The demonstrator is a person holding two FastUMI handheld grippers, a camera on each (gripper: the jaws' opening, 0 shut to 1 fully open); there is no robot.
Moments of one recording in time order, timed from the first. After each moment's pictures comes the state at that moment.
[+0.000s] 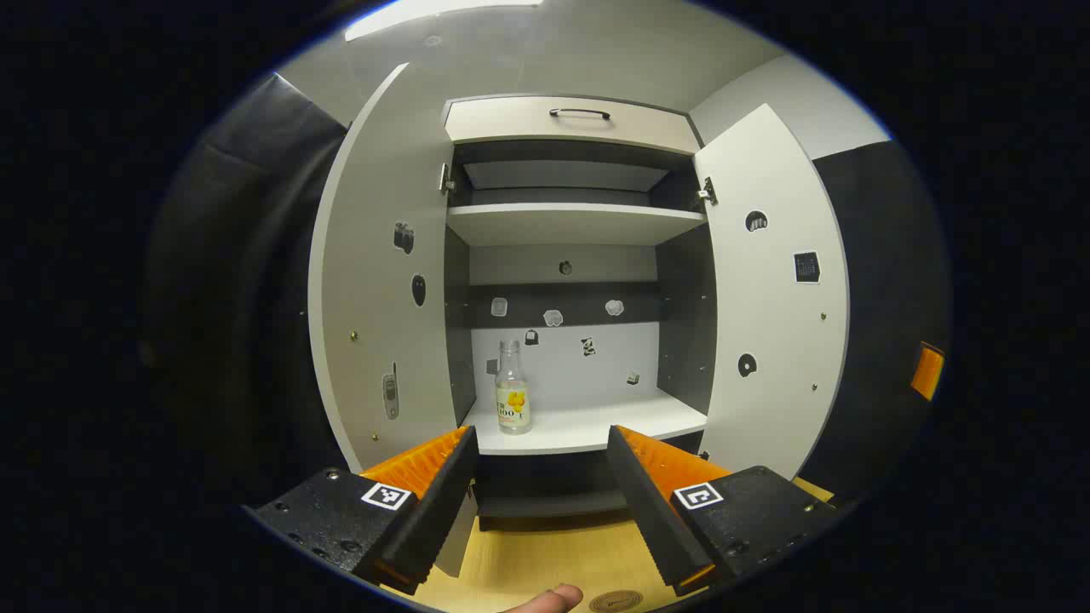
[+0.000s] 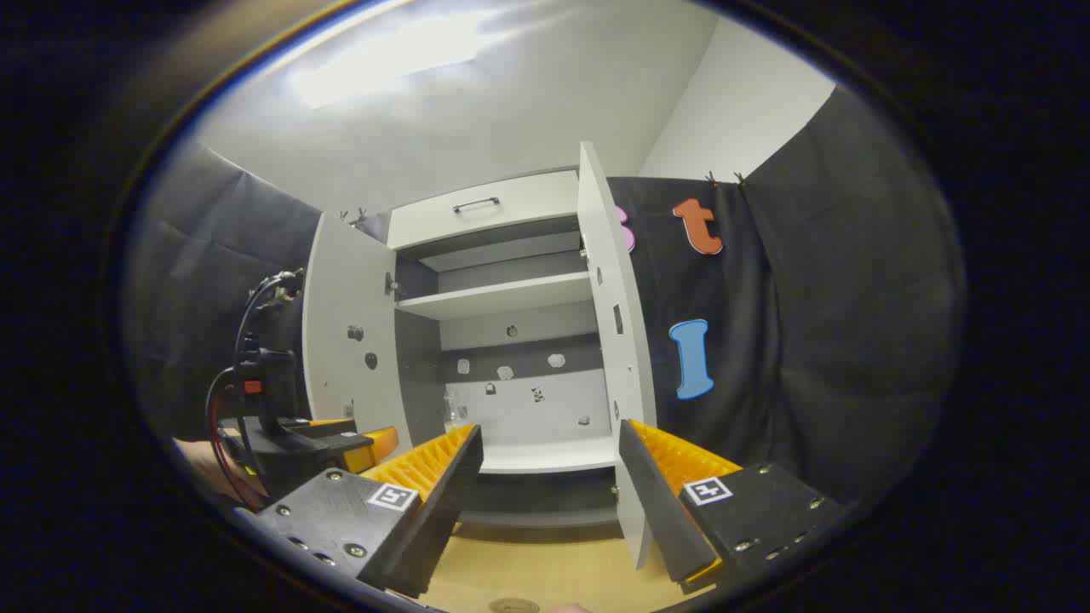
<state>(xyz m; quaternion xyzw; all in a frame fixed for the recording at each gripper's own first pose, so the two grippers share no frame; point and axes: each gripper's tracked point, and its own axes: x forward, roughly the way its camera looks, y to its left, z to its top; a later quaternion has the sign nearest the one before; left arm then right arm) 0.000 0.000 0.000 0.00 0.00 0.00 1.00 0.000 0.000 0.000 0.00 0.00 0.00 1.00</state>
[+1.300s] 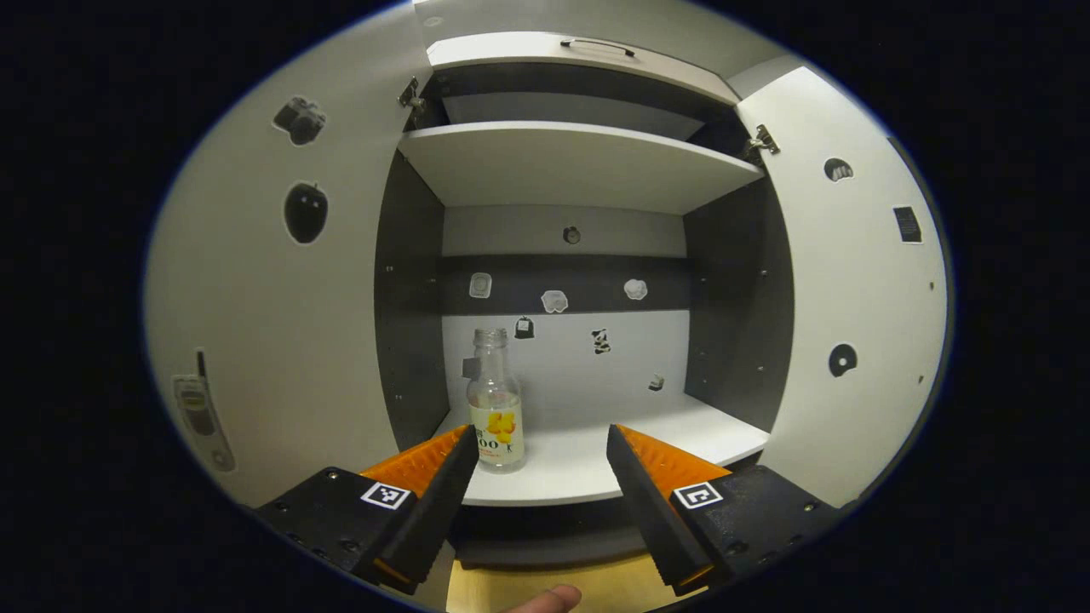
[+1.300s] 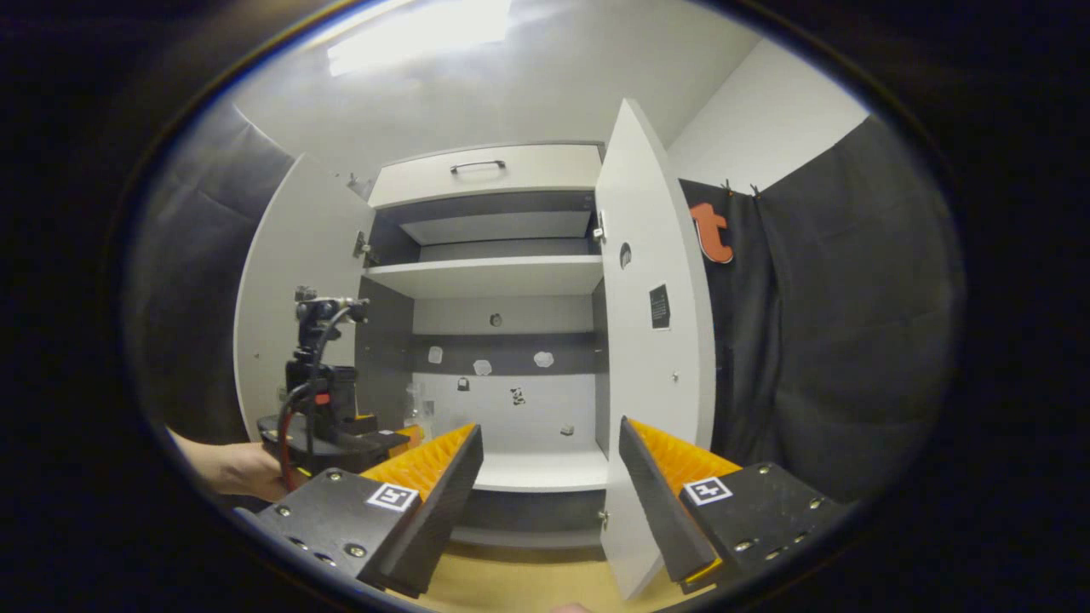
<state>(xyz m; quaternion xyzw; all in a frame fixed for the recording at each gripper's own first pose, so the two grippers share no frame) 0.205 0.025 -0.042 -0.01 0.00 0.00 1.00 0.112 0.016 -0.036 -0.06 0.00 -0.03 1.00</state>
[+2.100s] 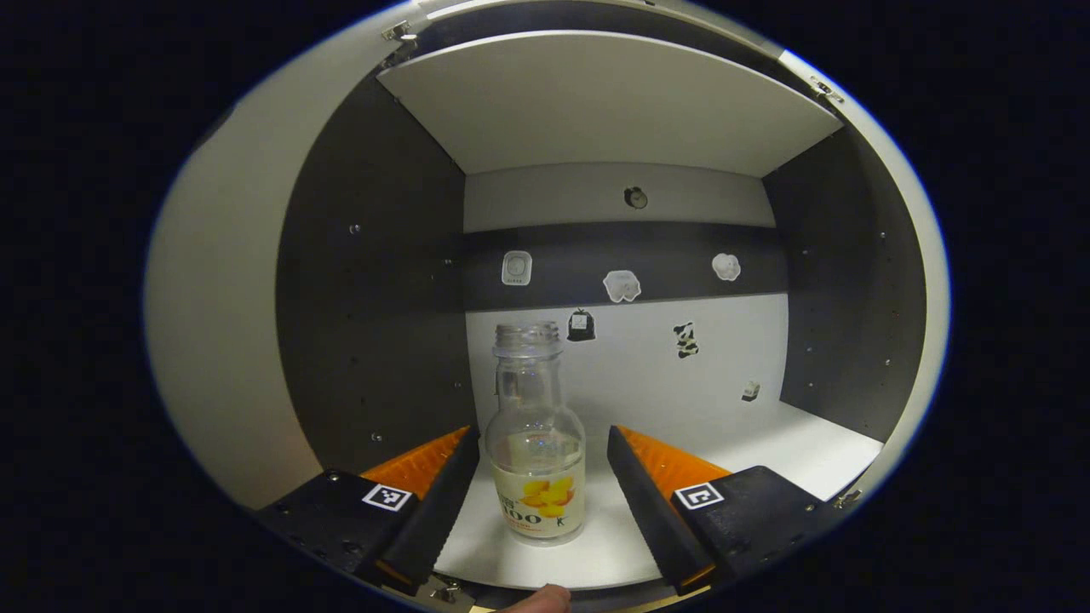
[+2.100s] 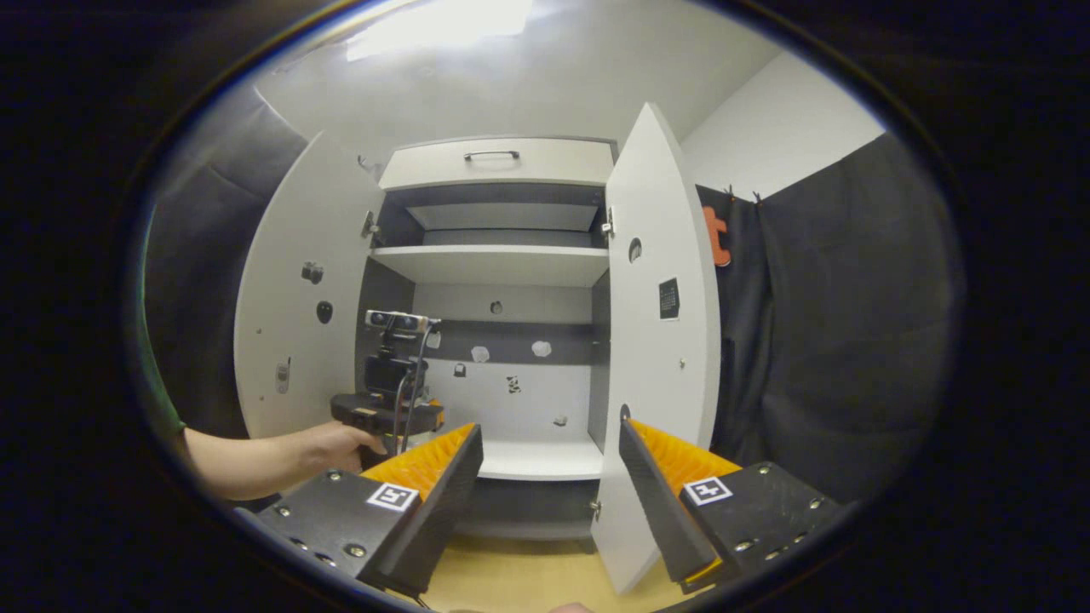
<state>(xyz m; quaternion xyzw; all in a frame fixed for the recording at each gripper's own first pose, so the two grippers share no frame) 0.336 0.079 -0.070 0.01 0.01 0.09 1.00 0.088 0.025 -0.044 -0.09 0.01 -0.05 0.99</state>
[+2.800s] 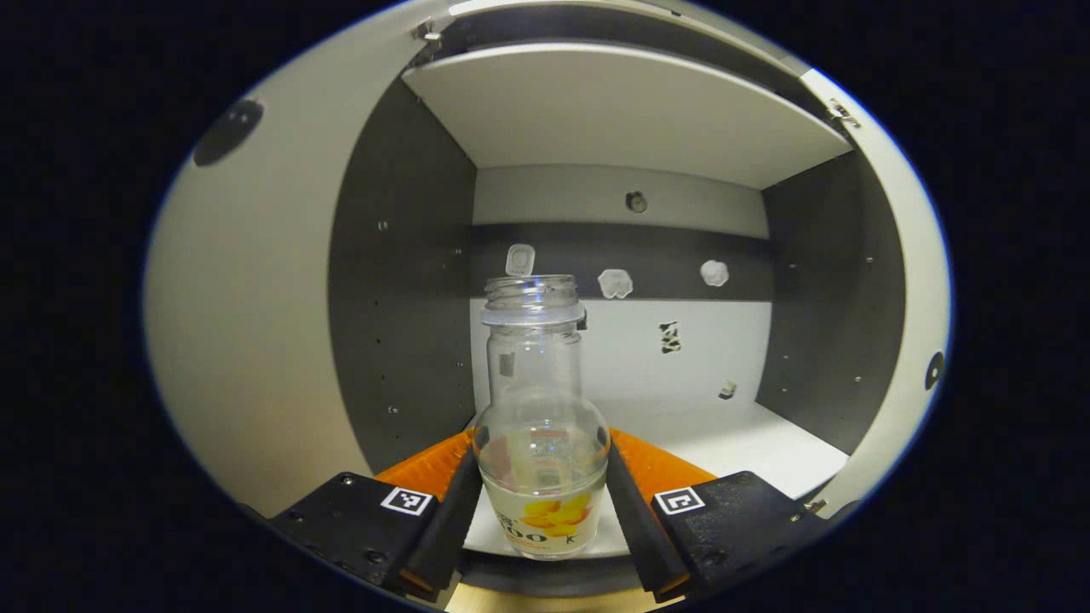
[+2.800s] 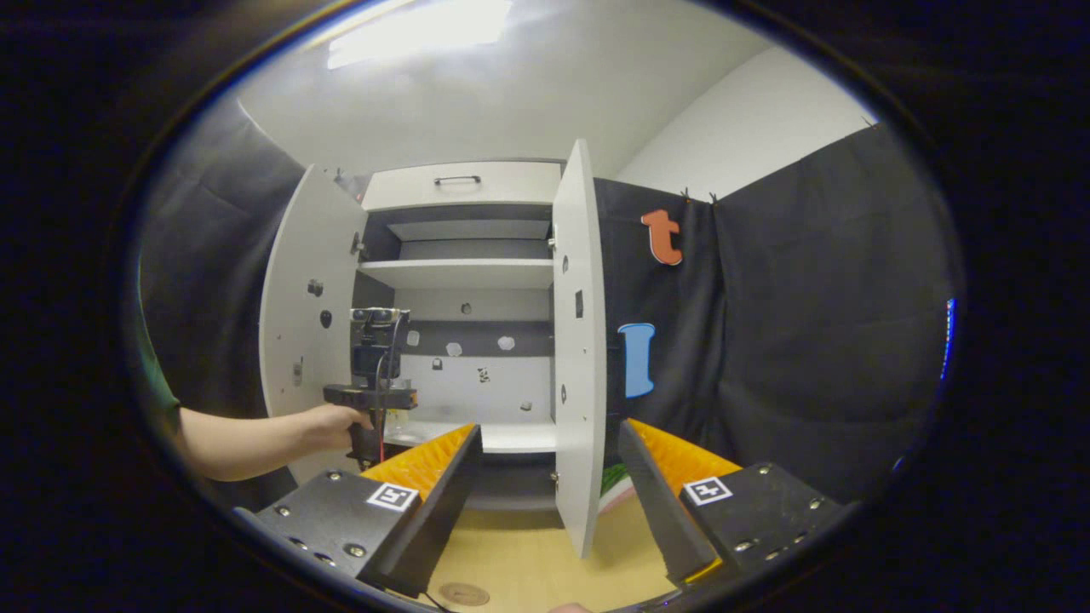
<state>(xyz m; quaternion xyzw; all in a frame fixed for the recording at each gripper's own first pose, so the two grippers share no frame) 0.260 0.047 -0.051 -0.01 0.02 0.05 1.00 -0.047 -0.020 -0.017 -0.06 0.01 -0.09 0.99</state>
